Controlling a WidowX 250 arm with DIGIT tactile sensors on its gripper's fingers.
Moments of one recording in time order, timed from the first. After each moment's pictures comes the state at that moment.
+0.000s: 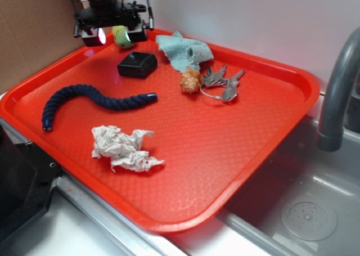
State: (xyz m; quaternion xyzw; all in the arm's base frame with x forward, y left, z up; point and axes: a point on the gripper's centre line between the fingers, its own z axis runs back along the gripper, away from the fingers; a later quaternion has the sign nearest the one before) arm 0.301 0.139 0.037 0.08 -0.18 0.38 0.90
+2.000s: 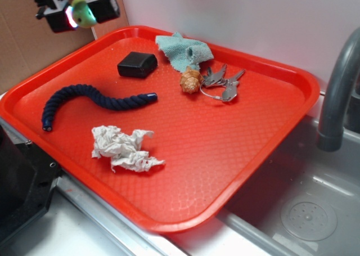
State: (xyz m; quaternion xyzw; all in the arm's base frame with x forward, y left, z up) arm 0.221 0.034 0.129 -0.06 -0.04 0.33 0.94
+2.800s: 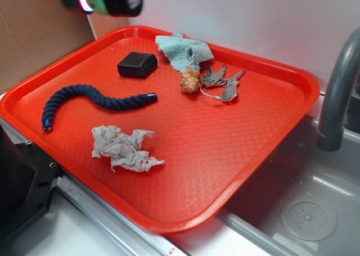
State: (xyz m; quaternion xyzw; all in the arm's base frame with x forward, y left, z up) arm 0.166 -0.059 0.188 -0.04 -0.09 0.14 0.99
